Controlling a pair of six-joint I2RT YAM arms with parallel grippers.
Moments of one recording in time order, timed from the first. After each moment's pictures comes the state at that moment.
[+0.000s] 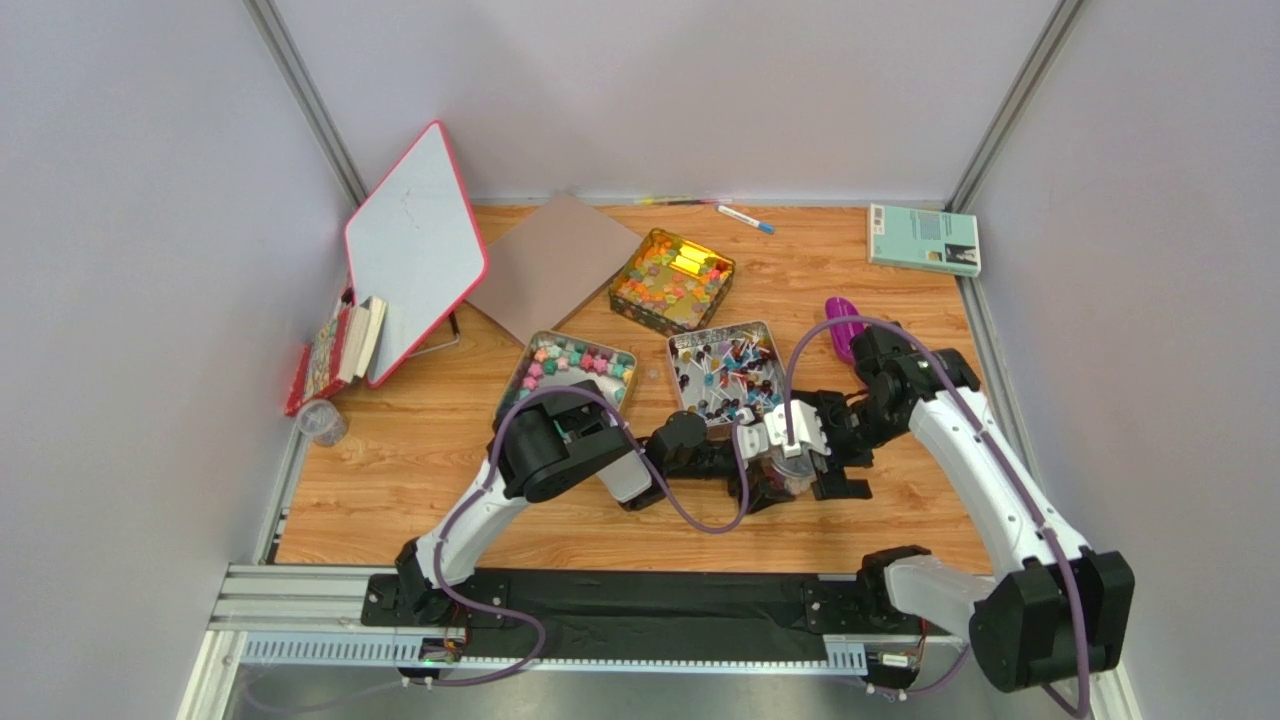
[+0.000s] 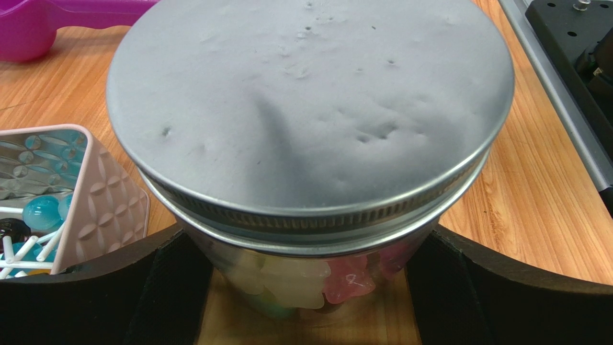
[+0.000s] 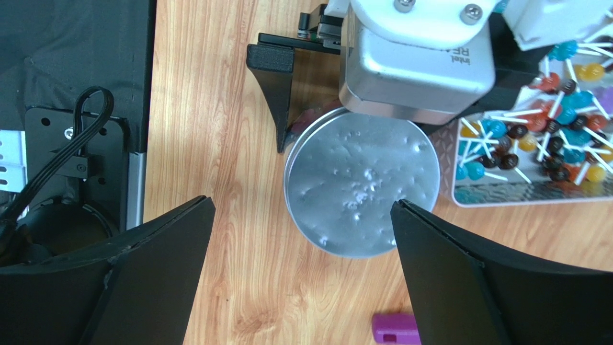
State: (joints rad) left arm -1.06 2.33 0.96 1.23 0.46 0.06; right arm 0.20 1.10 0.95 -1.30 -0.58 -1.55
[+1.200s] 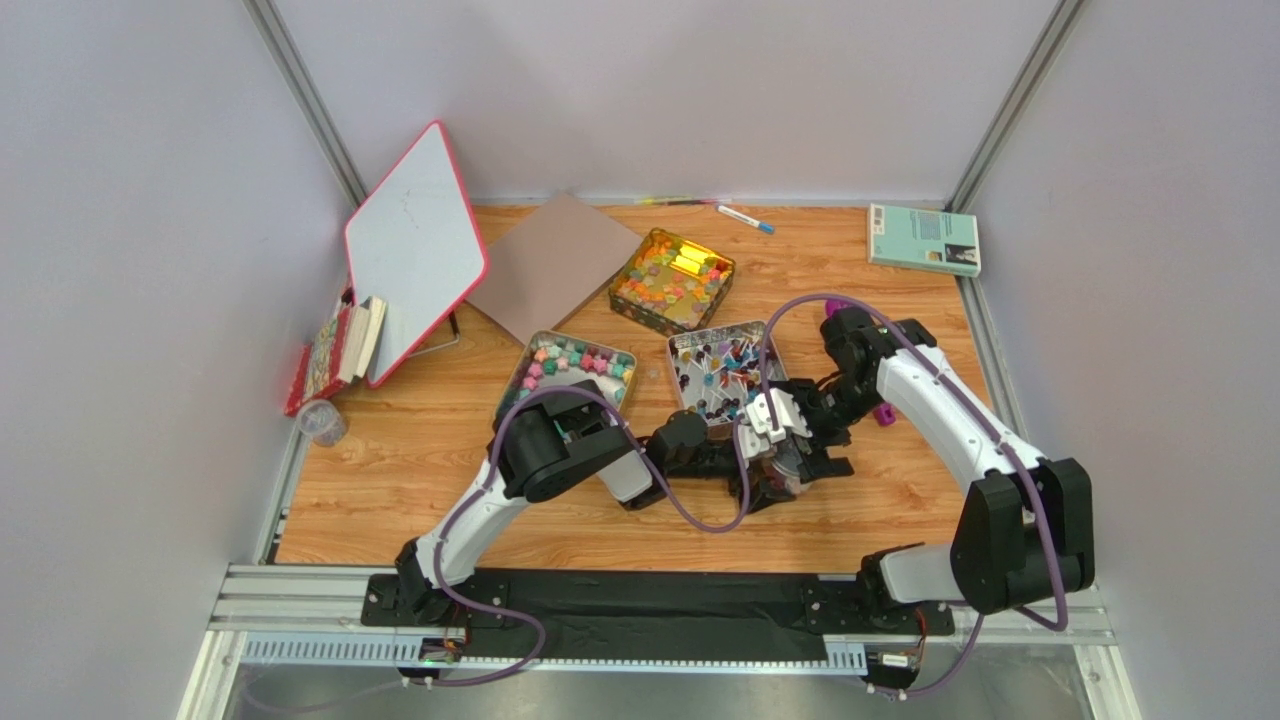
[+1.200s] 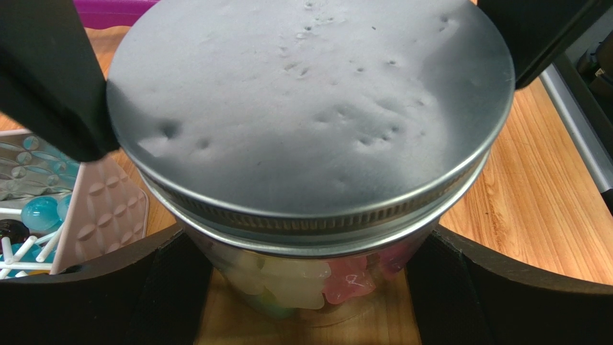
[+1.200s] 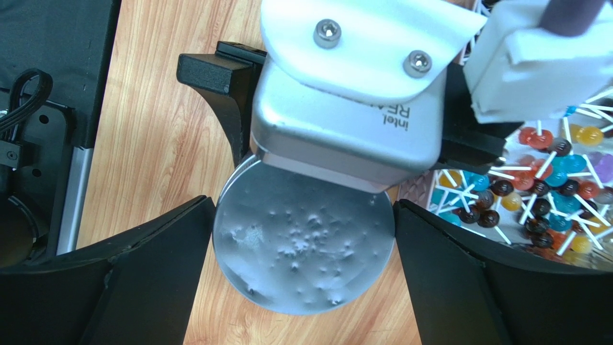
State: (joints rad) left arm -1.06 2.33 0.97 1.22 0.46 0.06; right arm 0.24 1.36 1.00 -1.23 -0.60 -1.70
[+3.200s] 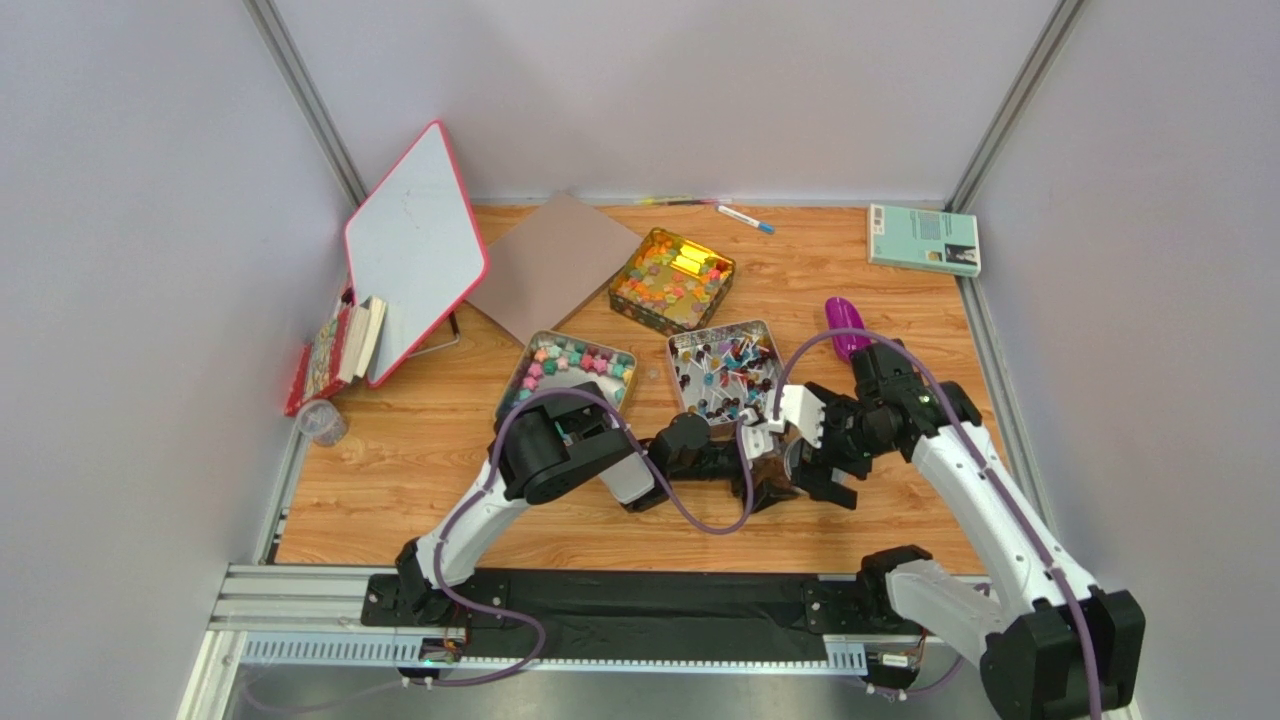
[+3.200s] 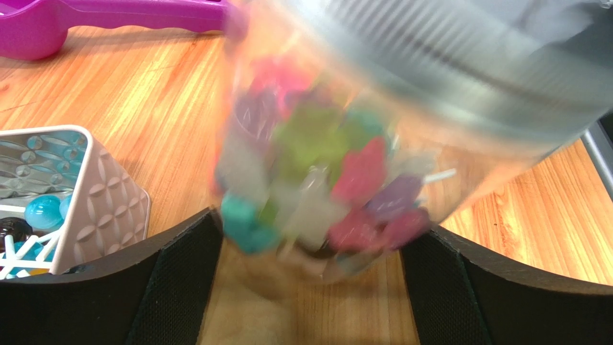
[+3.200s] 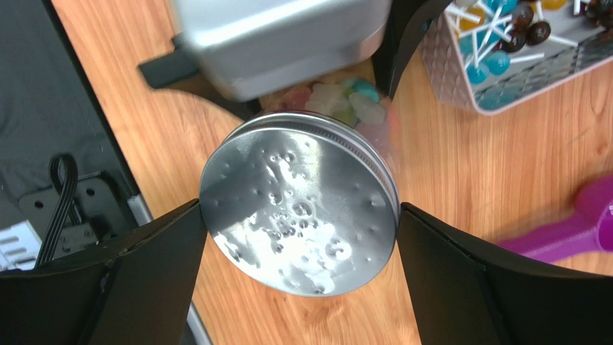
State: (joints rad) left arm -1.08 2.33 0.98 1.21 0.41 0.07; right arm 0.24 1.04 0.81 -1.04 -0.44 -1.05
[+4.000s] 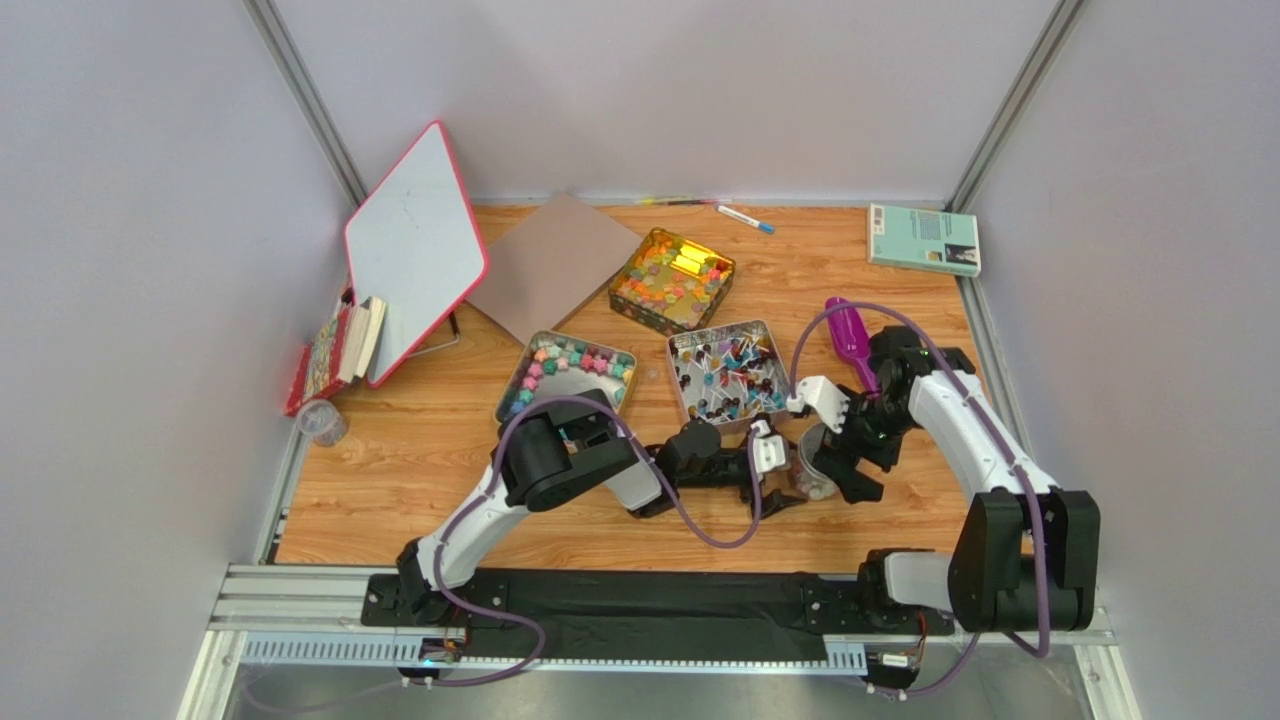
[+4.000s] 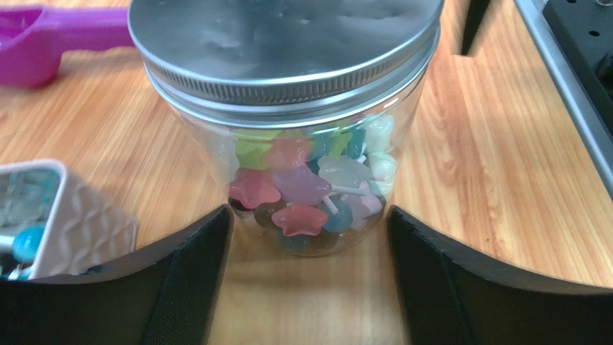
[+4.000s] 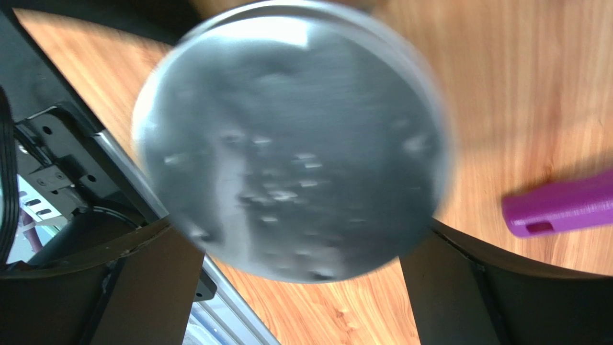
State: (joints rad) left arm -1.12 2.32 1.00 1.18 0.39 0.12; right arm 0.05 1.27 0.85 -1.14 -0.29 -1.14
